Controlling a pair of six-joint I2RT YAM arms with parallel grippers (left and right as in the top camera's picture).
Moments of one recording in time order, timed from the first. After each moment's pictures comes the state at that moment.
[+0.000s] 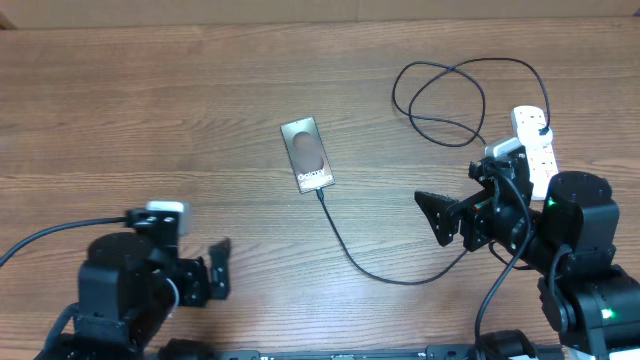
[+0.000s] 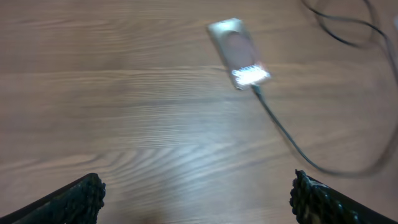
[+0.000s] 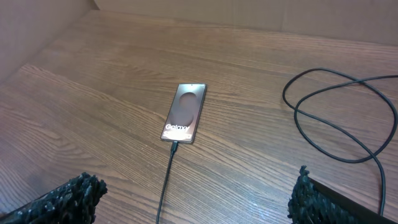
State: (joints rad) left arm -0.17 0.67 1.13 -1.26 0.03 -0.19; right arm 0.14 0.79 1.01 -0.80 -0.43 -0.04
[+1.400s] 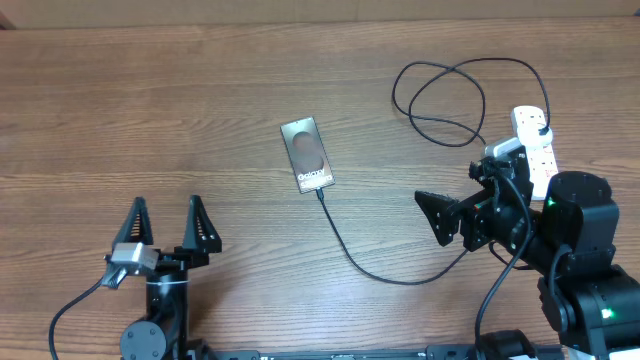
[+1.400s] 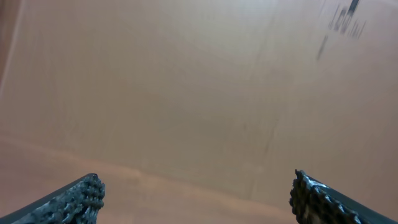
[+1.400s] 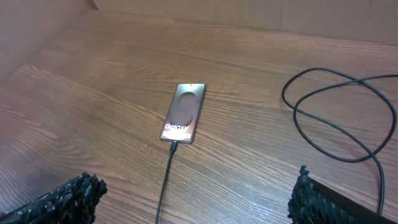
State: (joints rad) left arm 0.11 0.02 0.01 0.33 0.10 -0.39; right arm 0.14 0.79 1.01 -0.80 -0.42 -0.03
